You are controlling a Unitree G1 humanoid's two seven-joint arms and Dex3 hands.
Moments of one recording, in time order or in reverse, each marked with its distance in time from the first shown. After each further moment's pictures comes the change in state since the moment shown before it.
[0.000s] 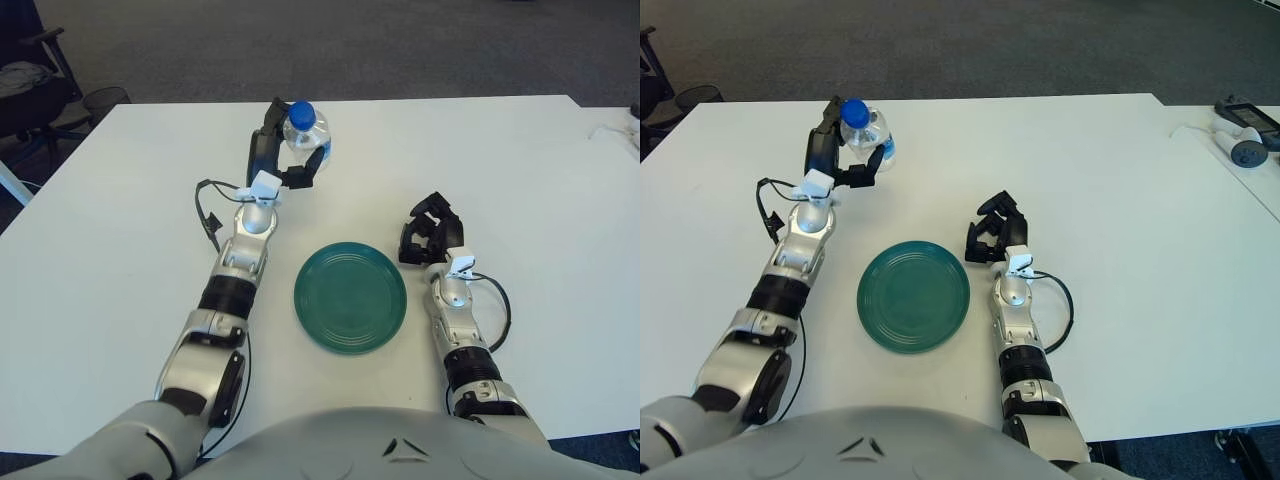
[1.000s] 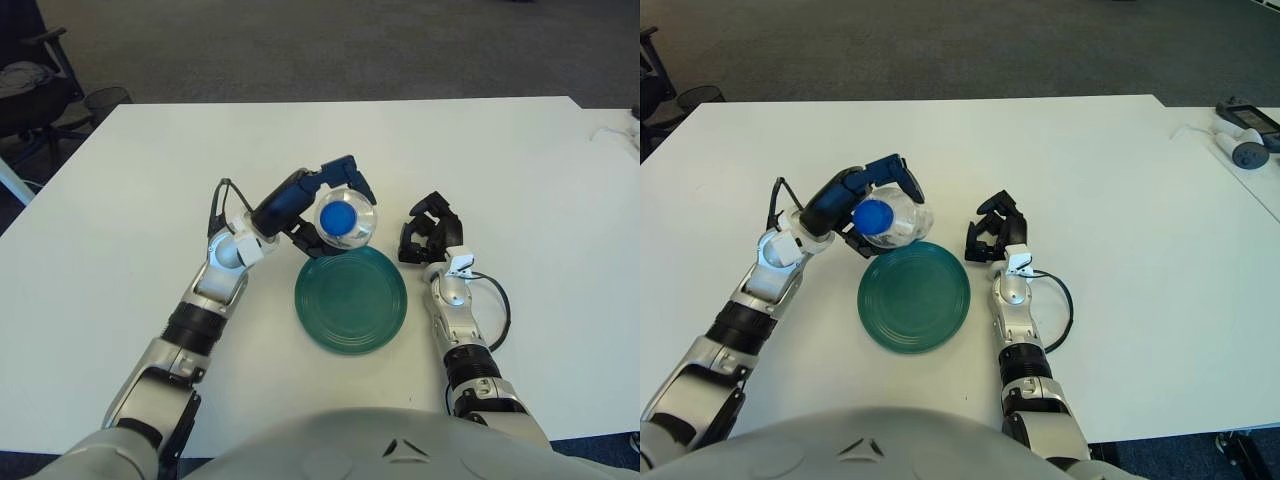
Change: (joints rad) left arm 0.060 0.200 -0.204 -0.044 -0.181 -0.501 -0.562; right arm -0.007 -0.002 -0.002 0.013 -0.016 -0.003 -0.030
